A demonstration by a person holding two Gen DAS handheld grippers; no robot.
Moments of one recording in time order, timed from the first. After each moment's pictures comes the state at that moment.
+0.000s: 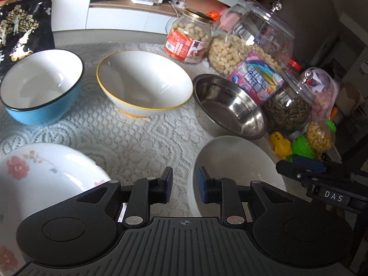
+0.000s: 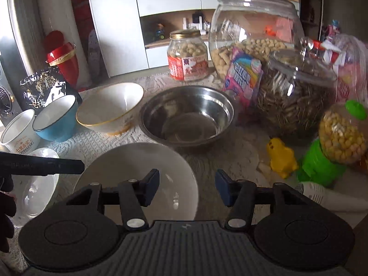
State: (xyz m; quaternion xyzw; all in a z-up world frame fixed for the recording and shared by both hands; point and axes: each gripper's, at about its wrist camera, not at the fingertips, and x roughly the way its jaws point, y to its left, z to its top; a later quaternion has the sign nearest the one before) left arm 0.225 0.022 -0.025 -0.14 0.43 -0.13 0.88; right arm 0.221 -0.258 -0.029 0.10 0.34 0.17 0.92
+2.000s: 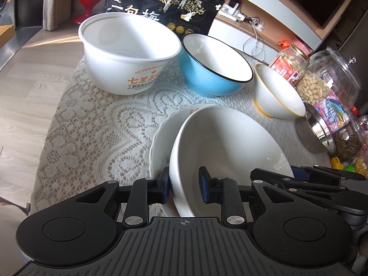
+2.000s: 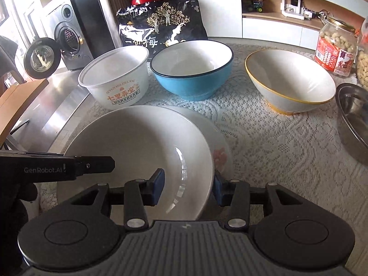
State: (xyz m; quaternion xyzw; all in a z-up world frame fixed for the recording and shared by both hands) left arm 0.117 0.194 -0.042 -0.23 0.43 0.05 0.87; right arm 0.194 -0.032 -0.003 0.01 0.36 0.36 0.86
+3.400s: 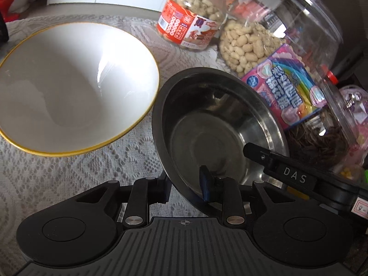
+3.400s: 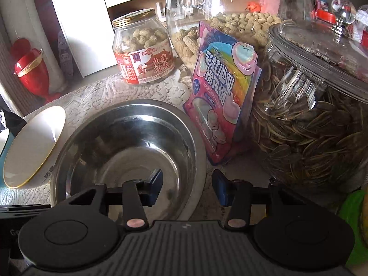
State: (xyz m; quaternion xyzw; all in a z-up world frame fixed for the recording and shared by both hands) left arm 0.342 -0.068 -0.078 -0.19 0.48 -0.08 0.86; right arm 0.380 -0.265 -0.064 0.13 0.37 0.14 0.91
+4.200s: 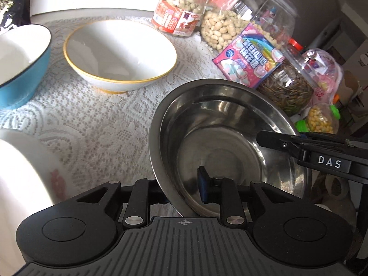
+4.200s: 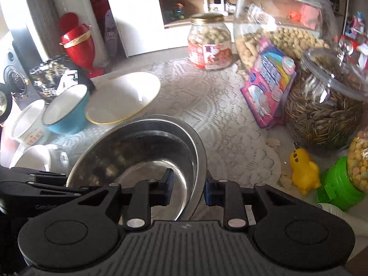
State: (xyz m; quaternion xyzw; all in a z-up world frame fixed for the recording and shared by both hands) left arm 0.231 -0.002 -0.042 -0.15 0.47 -0.14 0.86; right arm 0.246 -0.234 0.000 0.07 0.36 0.24 0.90
